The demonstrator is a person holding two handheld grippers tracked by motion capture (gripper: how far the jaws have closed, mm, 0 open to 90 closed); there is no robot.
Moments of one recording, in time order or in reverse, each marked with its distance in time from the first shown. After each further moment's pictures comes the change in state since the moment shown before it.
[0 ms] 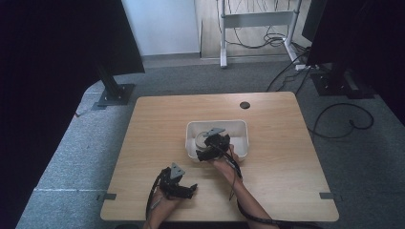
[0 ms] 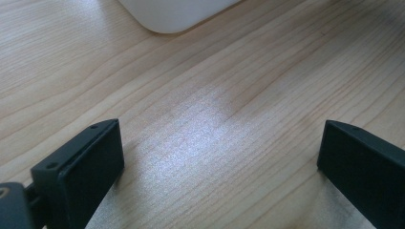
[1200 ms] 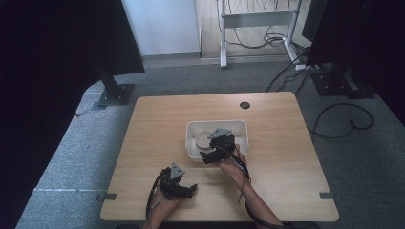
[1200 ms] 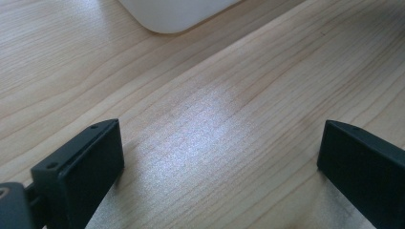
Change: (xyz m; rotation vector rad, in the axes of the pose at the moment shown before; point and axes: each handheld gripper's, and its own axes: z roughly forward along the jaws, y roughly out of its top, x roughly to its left) left arm 0.000 0.000 0.000 0.001 0.000 0.000; right arm -0.002 -0.002 -0.035 -0.036 0.020 -0.085
